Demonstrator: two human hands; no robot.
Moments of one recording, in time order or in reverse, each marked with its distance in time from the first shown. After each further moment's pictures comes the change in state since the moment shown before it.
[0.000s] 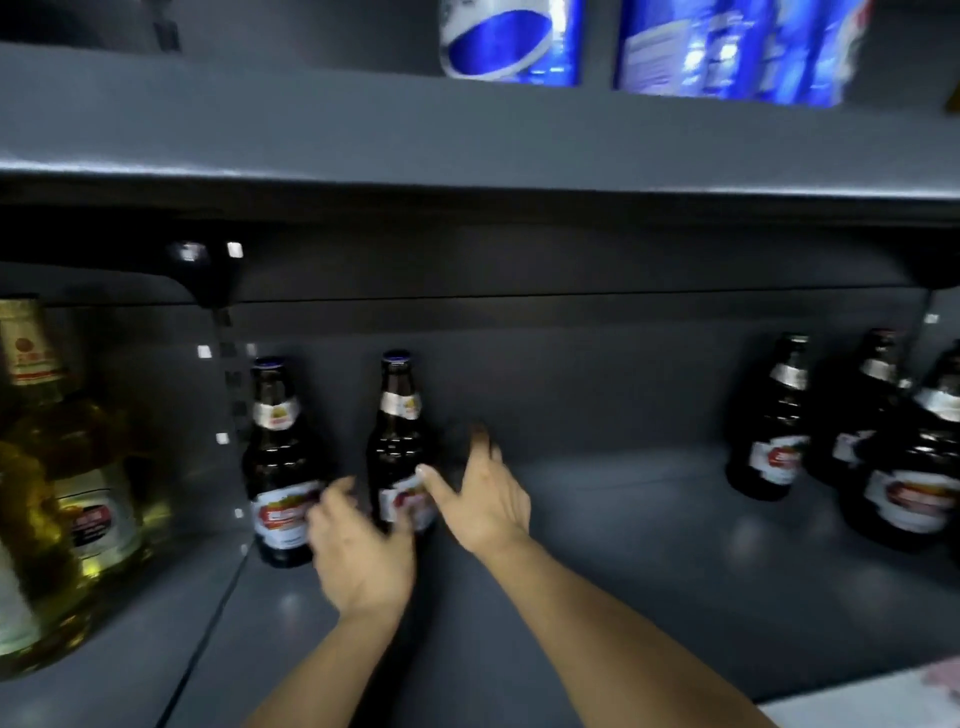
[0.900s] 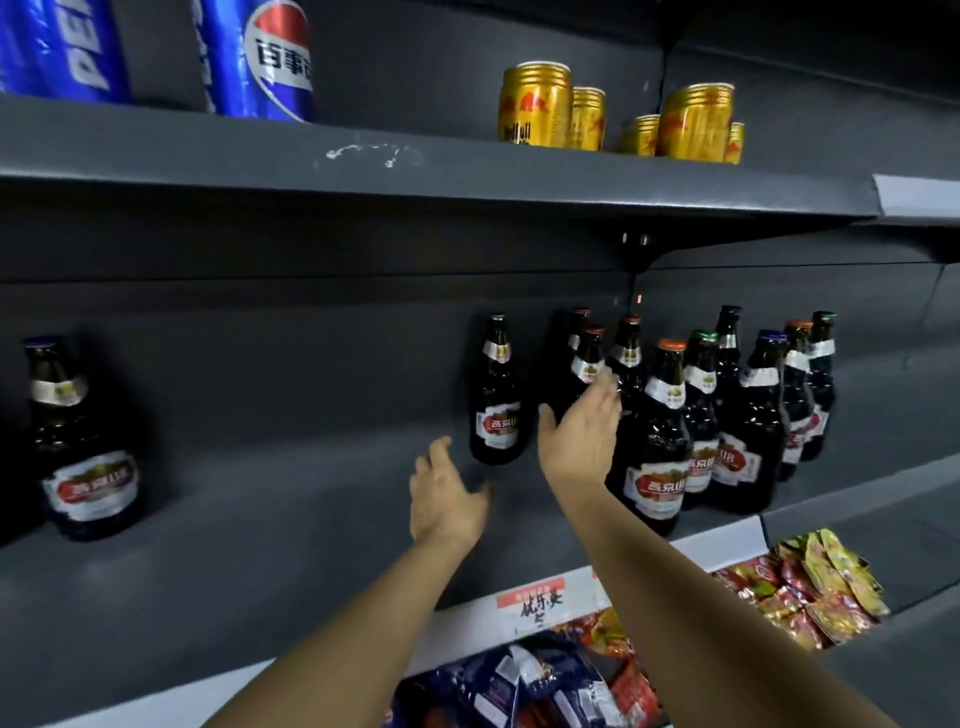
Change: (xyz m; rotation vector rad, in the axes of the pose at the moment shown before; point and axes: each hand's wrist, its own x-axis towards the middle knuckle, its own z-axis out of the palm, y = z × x) left_hand -0.232 0.246 0.172 -0.038 -0.608 0.095; right_hand -0.029 0.291 -0.274 -0.033 0.538 0.253
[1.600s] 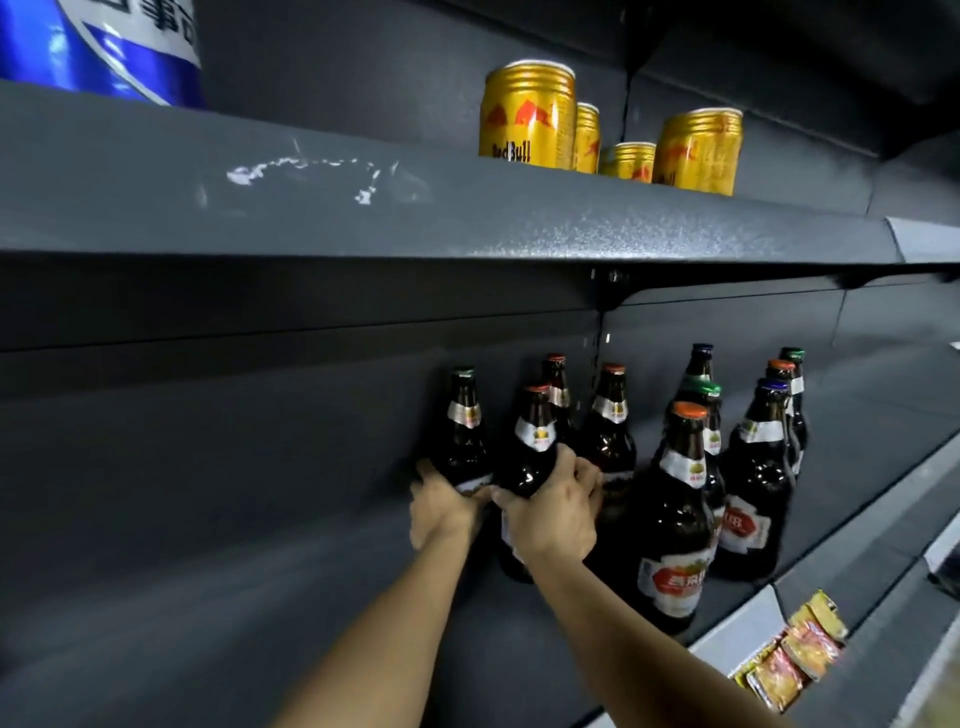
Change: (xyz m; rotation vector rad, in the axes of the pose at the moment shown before) left_hand 0.141 0.020 0.070 -0.090 -0.140 -0.161; right_hand 0.030 0.004 0.051 -0.119 -0.048 0.291
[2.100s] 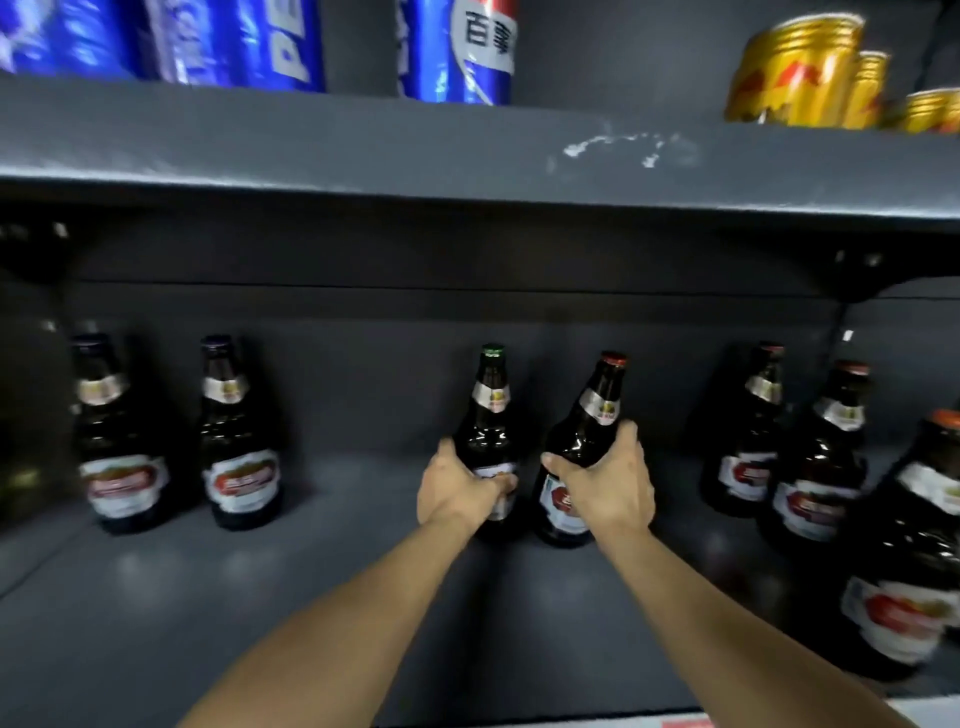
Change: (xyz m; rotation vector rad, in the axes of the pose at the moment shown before) left_hand -0.049 -0.090 -0.149 -0.036 0.300 -0.071; right_hand -0.064 -0.065 0.032 0.242 -0.352 -0.179
